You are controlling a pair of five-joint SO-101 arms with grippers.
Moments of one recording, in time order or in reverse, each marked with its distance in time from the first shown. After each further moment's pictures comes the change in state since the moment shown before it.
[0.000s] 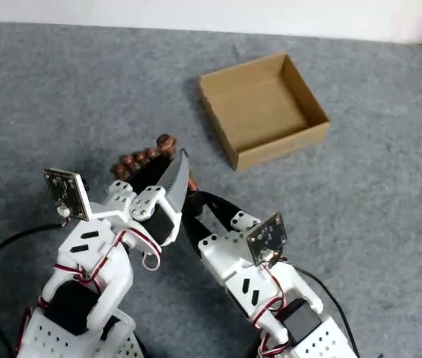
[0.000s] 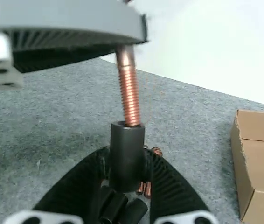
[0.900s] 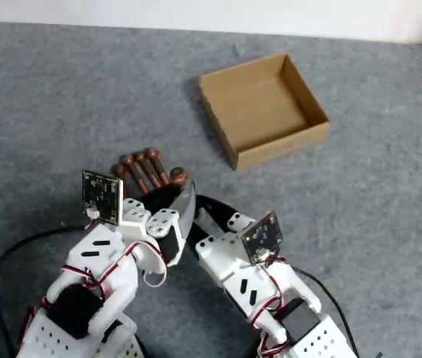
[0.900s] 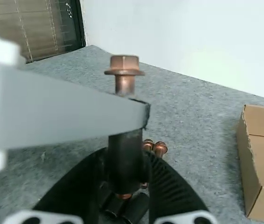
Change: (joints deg) left arm 4.8 -0.5 2.8 14.7 -7.2; right arm 1.0 0.2 0.1 0.0 0.3
